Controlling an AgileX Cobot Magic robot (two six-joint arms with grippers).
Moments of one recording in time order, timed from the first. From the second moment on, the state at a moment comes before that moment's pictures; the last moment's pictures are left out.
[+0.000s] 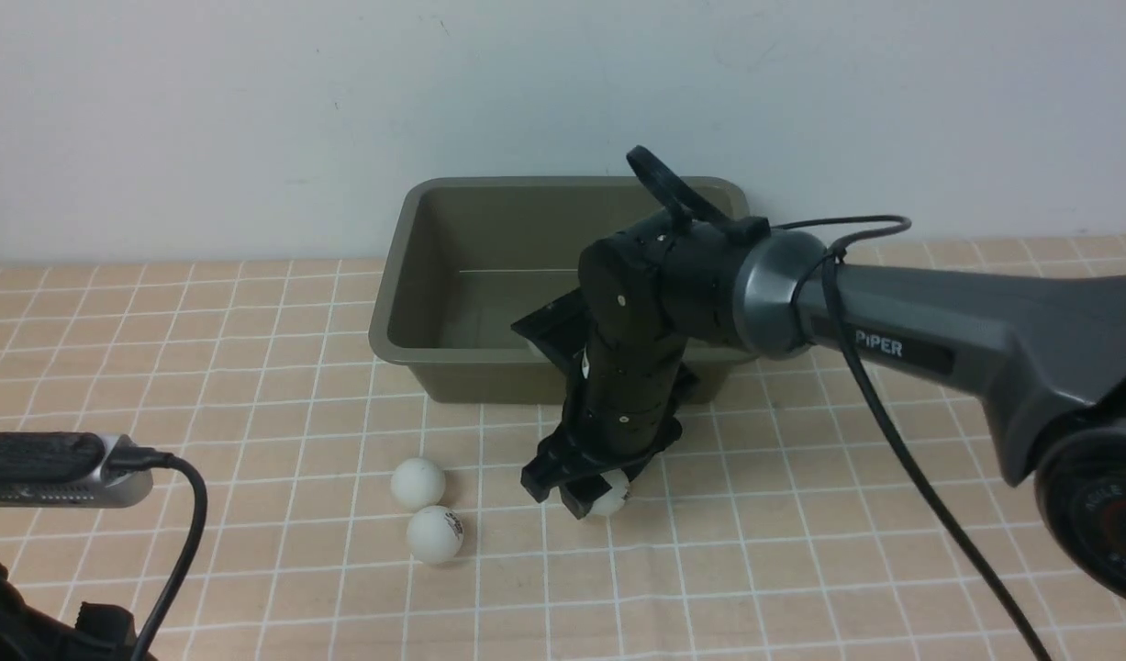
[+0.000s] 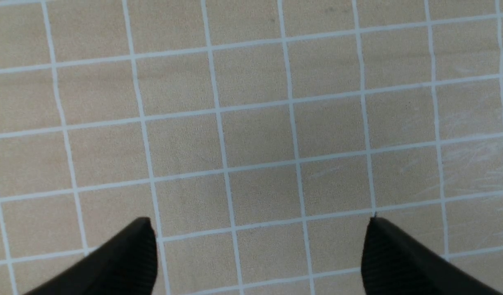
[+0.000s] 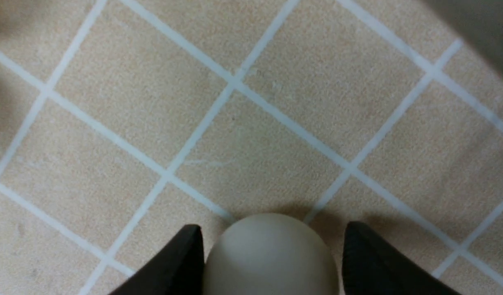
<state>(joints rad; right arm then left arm) 0.67 2.24 -1.74 0.06 1.07 0.00 0.03 0.93 -0.60 -0.18 0.98 0.13</state>
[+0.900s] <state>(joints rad) 0.60 2.28 -2.30 -0.05 1.24 0.00 0.03 0.93 -0.60 -0.18 0.98 0.13</state>
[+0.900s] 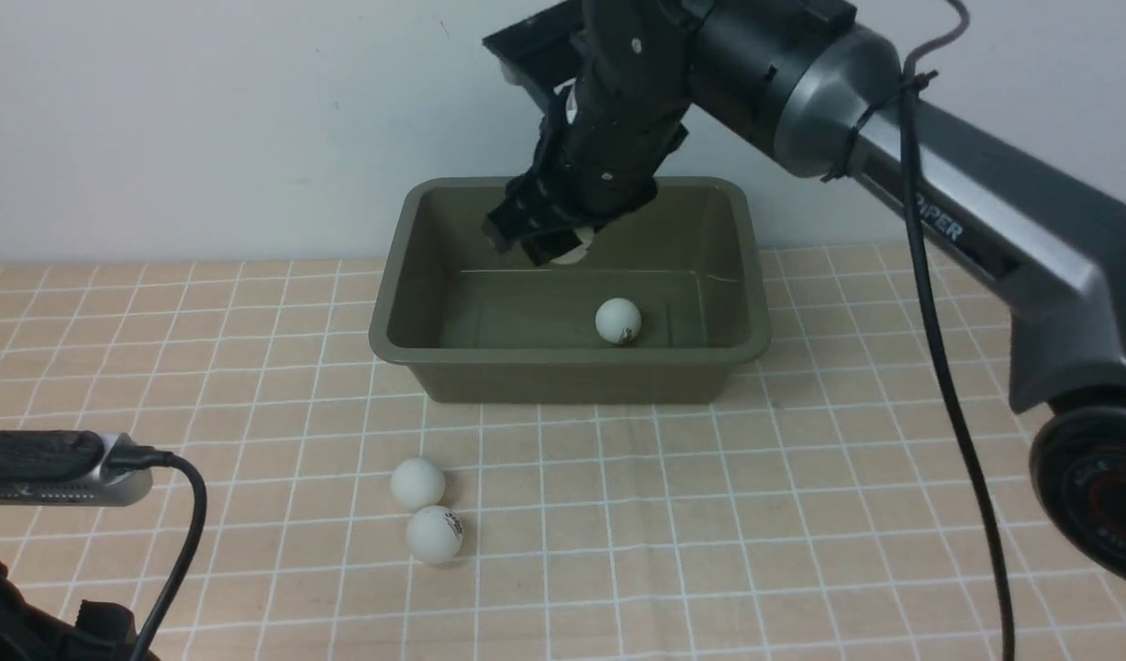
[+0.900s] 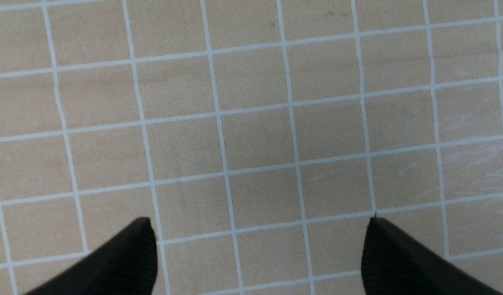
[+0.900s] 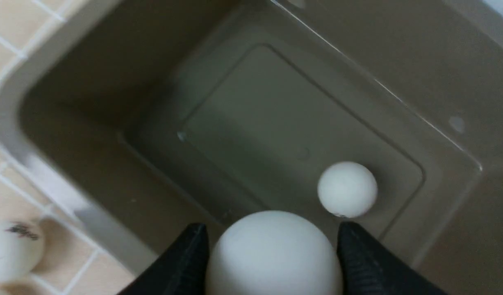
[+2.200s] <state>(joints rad) 0.31 1.97 -2.27 0.05 1.25 -0.03 -0.01 1.02 -0.60 -0.84 0.86 0.53</state>
